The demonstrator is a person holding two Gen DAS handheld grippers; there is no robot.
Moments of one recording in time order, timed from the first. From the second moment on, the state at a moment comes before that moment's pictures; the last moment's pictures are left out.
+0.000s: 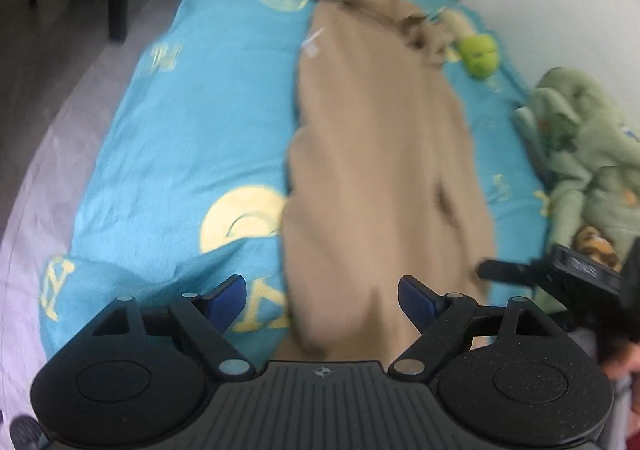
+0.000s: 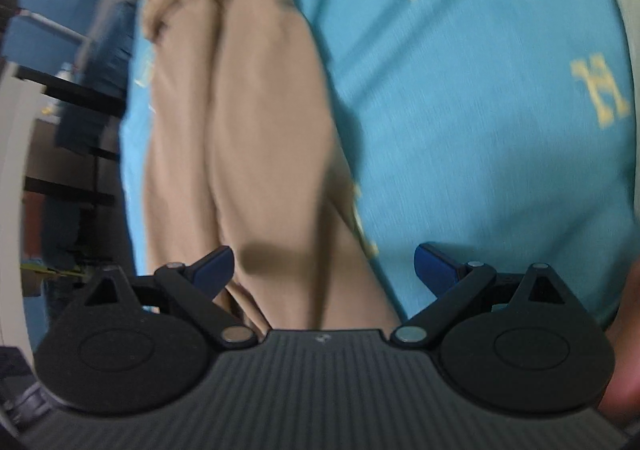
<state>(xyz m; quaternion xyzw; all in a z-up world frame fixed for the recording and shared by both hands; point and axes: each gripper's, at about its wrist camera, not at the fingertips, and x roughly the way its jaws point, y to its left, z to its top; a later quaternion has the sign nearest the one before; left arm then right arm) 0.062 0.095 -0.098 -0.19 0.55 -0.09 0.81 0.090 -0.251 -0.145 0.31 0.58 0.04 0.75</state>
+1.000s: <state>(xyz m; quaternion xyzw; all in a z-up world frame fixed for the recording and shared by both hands) -0.034 0.121 0.060 -0.31 0.36 -0.25 0.84 -0.023 -0.239 0.035 0.22 0.43 0.18 0.86</state>
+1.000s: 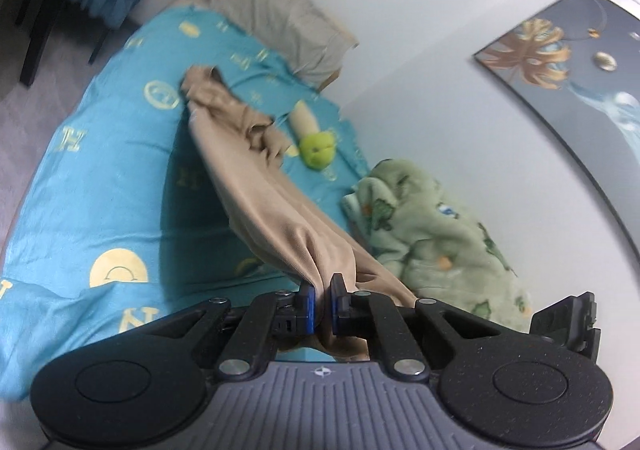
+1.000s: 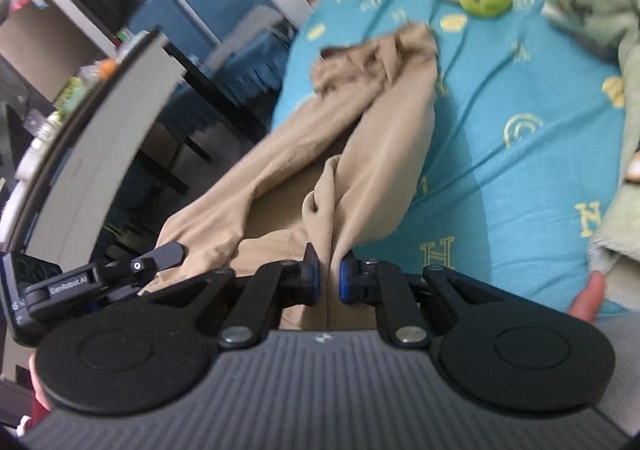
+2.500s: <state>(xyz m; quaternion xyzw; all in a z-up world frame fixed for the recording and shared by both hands) 0.213 0.013 -0.108 -0.09 0.38 -0.12 0.91 0.238 -0.211 -0.107 0.11 0.49 0.08 0.86</state>
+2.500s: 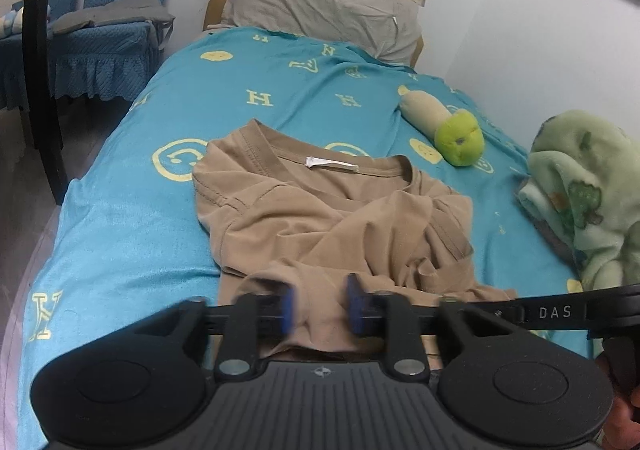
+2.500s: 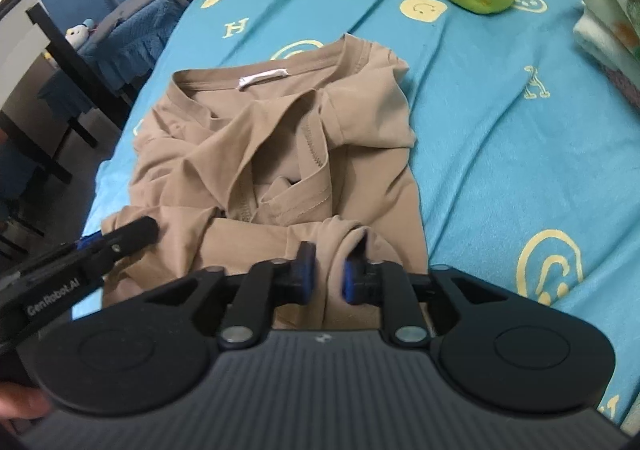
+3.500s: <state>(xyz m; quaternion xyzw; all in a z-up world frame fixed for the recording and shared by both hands) 0.033 0.001 -0.023 0.02 0.19 -0.04 0.98 0.047 -0.208 -0.018 0.06 0.18 0.07 0.98</state>
